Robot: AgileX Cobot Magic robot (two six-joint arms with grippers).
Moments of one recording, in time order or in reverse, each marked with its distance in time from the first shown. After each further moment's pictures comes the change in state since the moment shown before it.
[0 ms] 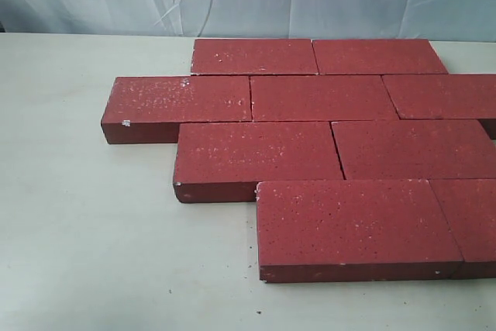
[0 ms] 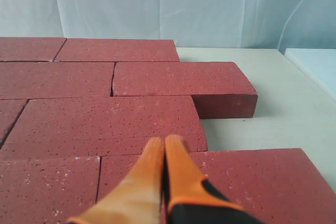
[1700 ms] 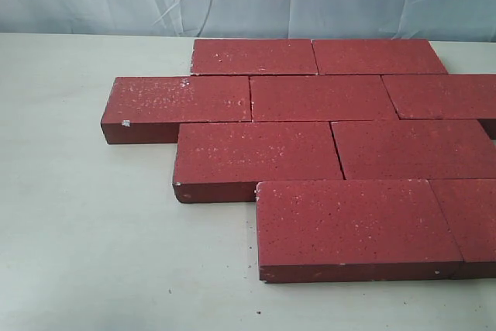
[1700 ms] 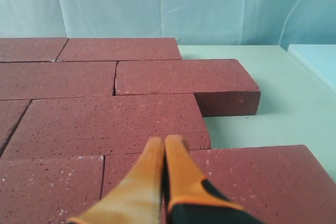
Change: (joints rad) left arm 0.000 0.000 0.000 0.000 0.000 0.000; right arm 0.000 0.000 0.000 0.020 0.006 0.000
